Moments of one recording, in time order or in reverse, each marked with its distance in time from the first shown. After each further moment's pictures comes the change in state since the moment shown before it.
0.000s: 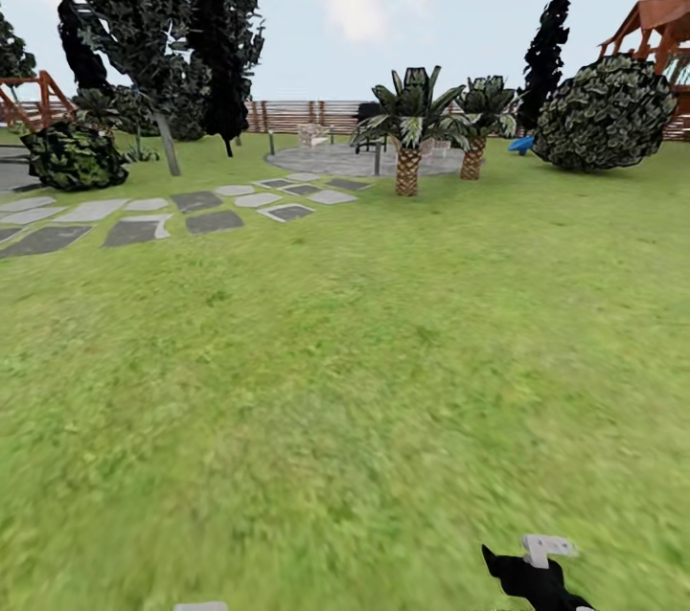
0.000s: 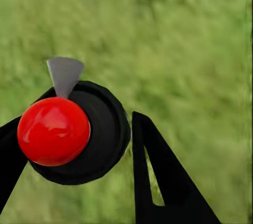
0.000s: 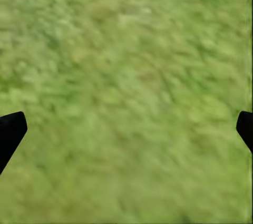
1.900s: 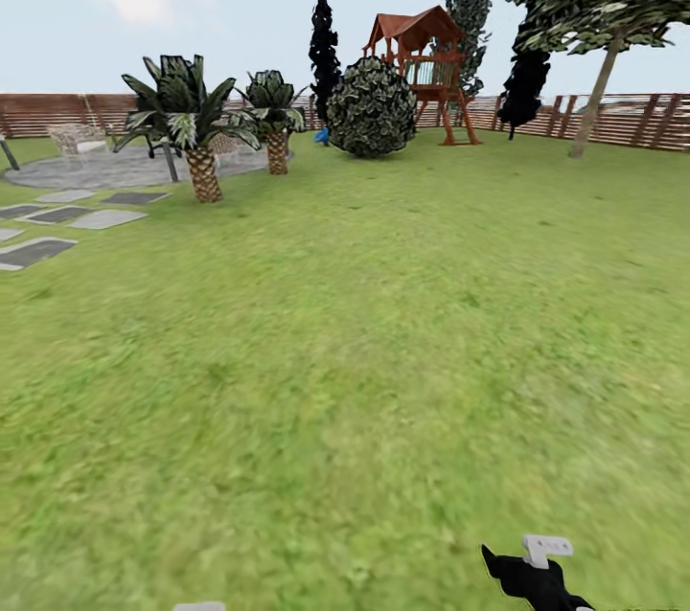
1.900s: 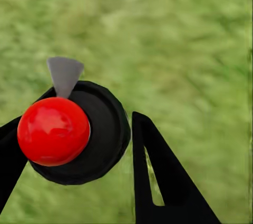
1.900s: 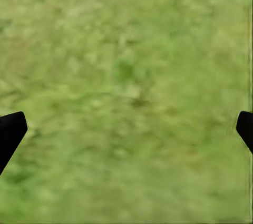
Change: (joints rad) left arm 0.000 0.003 0.001 0.000 0.000 0.000 0.000; right arm 0.000 0.000 0.000 0.002 0.000 0.000 0.000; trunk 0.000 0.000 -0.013
